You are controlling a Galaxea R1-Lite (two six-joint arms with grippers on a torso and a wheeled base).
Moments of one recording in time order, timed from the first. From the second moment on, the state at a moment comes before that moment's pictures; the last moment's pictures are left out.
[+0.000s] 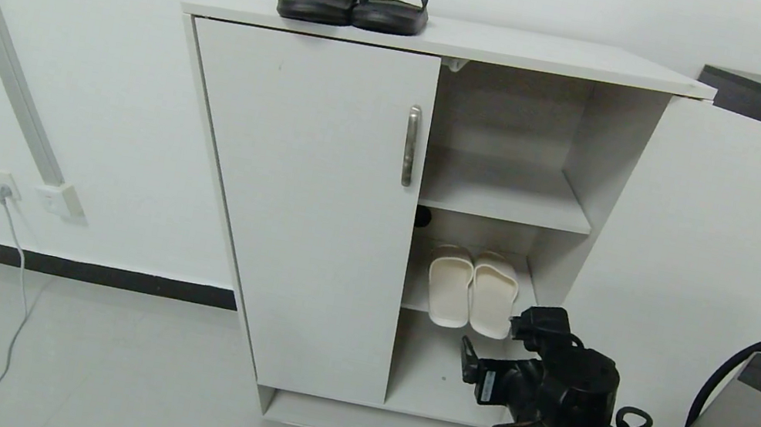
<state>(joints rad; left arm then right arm) 0.00 0.00 0.00 0.00 -0.03 -0.01 0.72 2.11 -0.59 -1.33 -0.55 0.11</state>
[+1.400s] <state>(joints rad) 0.00 0.00 0.00 0.00 -0.03 -0.01 0.75 2.12 -0.51 -1.46 -0.52 0.05</state>
